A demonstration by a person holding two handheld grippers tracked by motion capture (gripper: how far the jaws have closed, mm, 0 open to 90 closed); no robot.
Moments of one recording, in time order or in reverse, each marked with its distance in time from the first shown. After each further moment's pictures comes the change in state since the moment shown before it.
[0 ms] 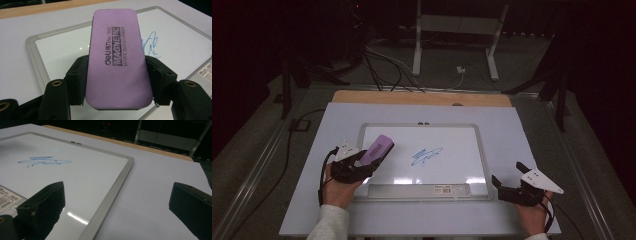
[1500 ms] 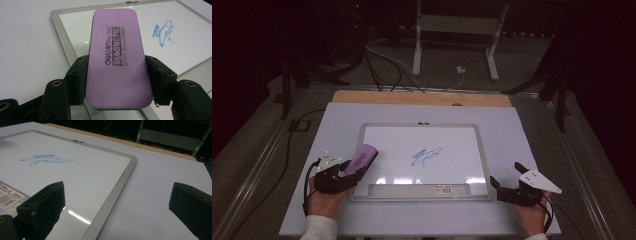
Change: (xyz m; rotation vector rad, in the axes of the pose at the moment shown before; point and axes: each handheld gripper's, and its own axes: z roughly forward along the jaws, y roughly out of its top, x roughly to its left) left arm 0.020 -0.033 -0.029 0.023 0.062 -0.094; right arm 0.003 0.000 0.001 0.011 0.013 -0.005
